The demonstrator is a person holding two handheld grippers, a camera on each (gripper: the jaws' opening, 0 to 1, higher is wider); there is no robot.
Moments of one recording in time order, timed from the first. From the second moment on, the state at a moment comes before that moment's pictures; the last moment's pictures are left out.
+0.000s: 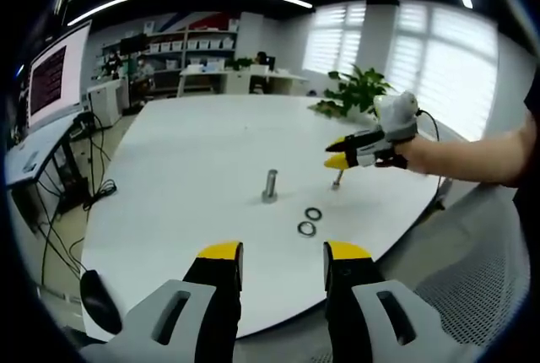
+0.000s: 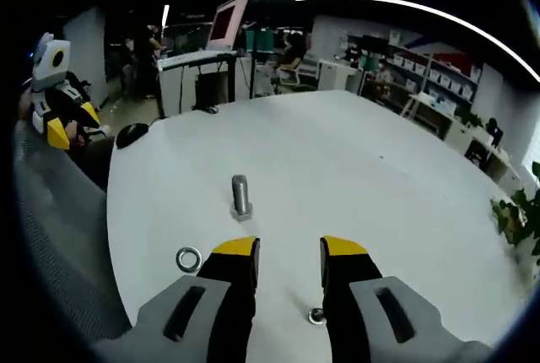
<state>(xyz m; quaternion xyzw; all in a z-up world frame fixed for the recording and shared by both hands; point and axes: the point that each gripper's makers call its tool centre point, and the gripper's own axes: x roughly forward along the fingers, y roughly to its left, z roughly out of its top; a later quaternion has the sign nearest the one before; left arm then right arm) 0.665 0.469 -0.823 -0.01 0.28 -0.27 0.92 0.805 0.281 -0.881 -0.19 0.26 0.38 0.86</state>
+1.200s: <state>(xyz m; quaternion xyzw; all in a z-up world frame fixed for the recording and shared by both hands) 0.666 0.469 -0.820 -0.01 0.28 -0.27 0.92 0.755 0.307 -0.971 -0.22 0.38 0.45 0.78</state>
